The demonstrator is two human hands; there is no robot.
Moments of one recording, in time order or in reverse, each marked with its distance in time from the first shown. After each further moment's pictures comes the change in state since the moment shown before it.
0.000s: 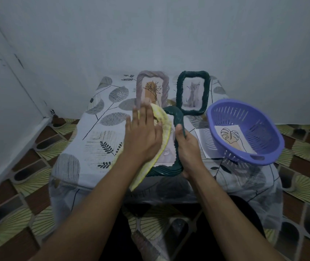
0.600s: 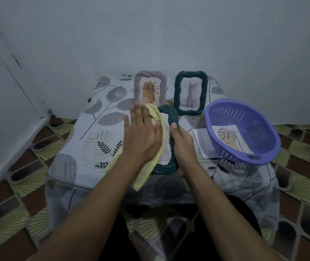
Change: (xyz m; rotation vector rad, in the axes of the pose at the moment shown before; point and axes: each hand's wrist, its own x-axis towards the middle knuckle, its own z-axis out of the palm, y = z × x) left_hand -0.001 0.010 0.000 -0.007 -0.009 -0.057; right_hand 0.006 0.000 0.005 0.036 -0.016 0.028
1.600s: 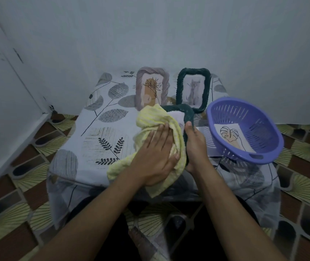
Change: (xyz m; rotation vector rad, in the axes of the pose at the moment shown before) left_hand -0.049 -0.002 0.022 0.097 -0.188 0.451; right_hand 0.008 -0.003 -0.019 0.062 0.147 0.059
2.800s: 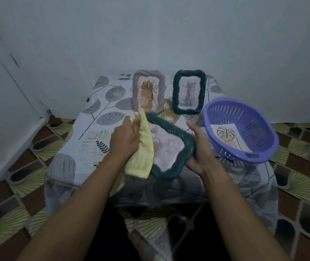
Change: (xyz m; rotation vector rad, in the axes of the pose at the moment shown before) left_hand 0.028 -0.060 -0.029 -0.417 0.336 -0.603; right_hand -0.004 -0.020 -0.021 0.206 -0.378 0.301
